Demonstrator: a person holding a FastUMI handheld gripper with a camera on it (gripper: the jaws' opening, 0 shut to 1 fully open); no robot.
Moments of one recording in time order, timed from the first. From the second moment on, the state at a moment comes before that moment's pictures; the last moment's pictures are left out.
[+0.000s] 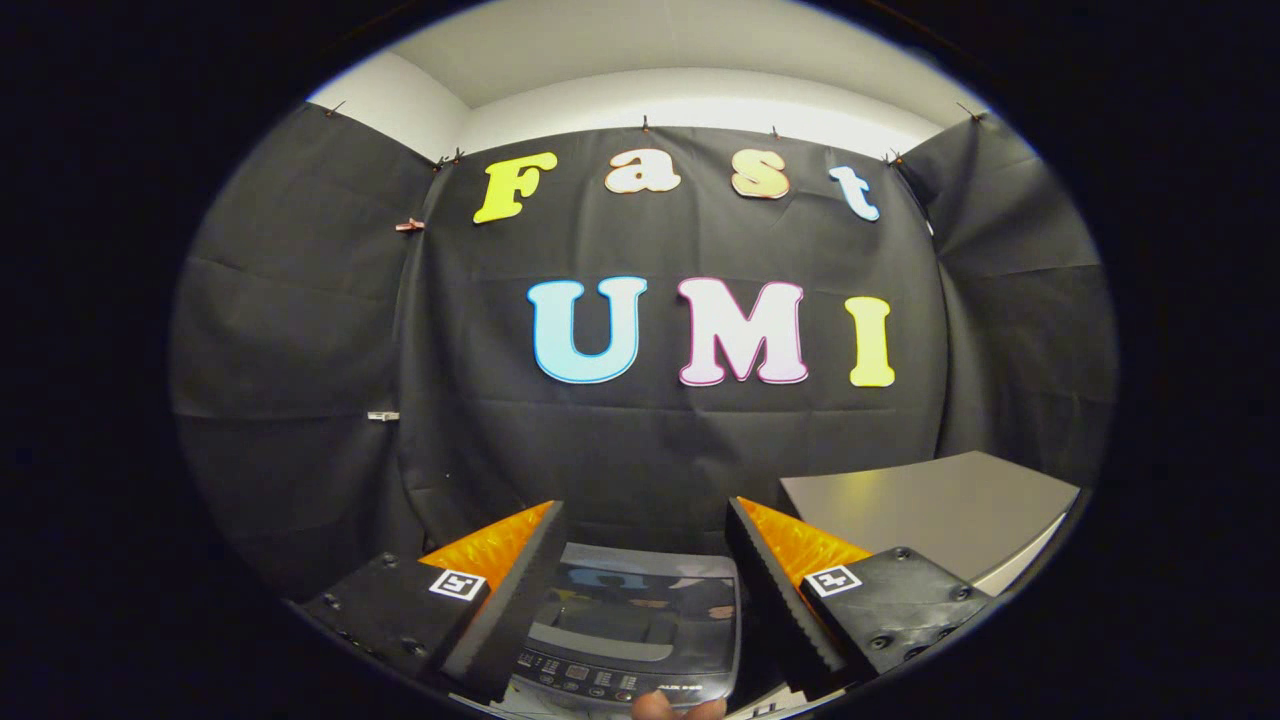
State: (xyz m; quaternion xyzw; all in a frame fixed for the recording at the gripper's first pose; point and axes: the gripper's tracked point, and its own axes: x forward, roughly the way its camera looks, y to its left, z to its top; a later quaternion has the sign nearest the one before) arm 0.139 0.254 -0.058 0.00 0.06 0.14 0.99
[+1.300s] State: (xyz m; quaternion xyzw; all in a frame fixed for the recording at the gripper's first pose) arm 0.042 0.076 -0.034 -0.01 0.02 0.05 1.00
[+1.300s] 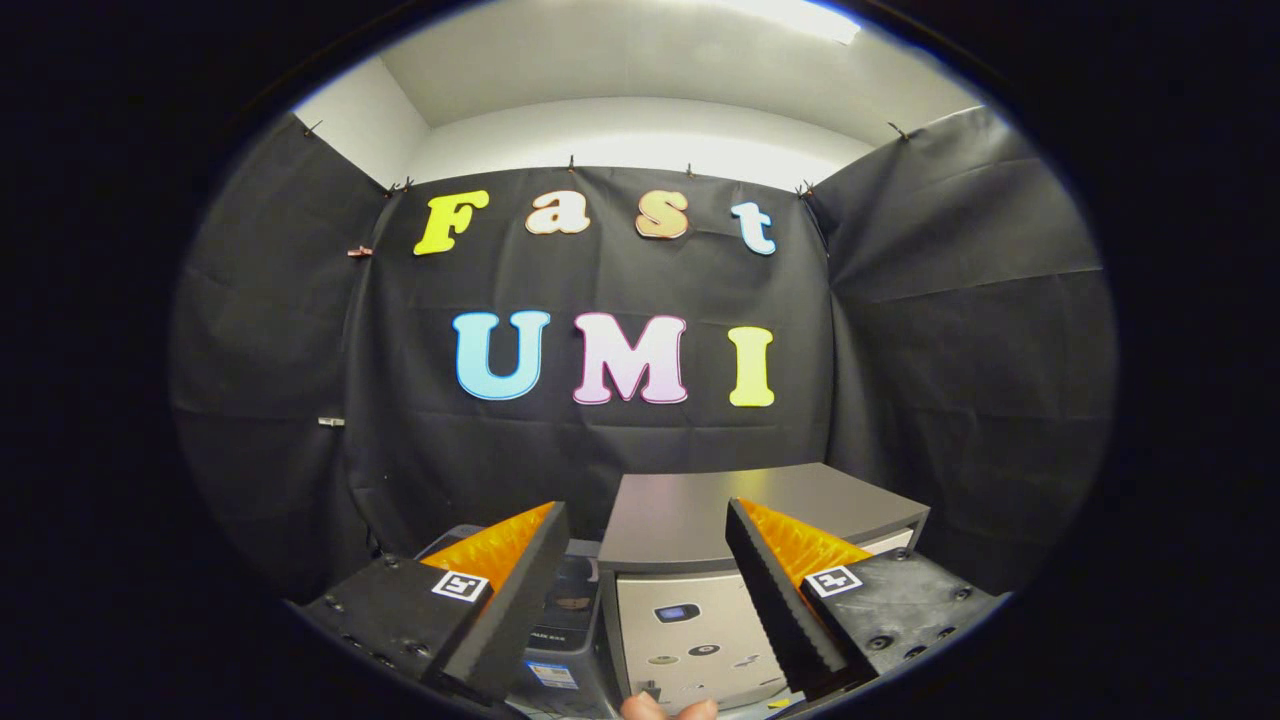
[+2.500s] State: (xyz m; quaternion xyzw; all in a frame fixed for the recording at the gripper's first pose) arm 0.039 0.039 -0.044 0.00 0.02 0.01 1.00
